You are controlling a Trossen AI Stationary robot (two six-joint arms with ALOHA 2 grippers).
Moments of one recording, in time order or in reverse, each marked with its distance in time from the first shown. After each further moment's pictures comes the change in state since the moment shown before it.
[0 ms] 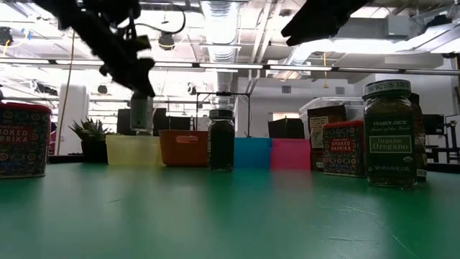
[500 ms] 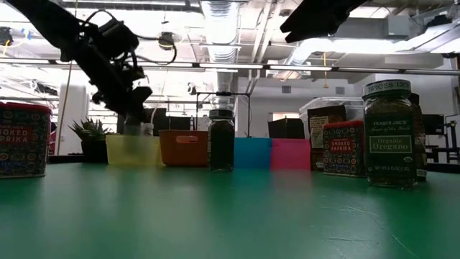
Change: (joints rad) left arm 0.236 0.084 -0.133 0.156 0.167 -0.036; right arm 0.002 -0.001 0.000 0.020 -0.001 -0.006
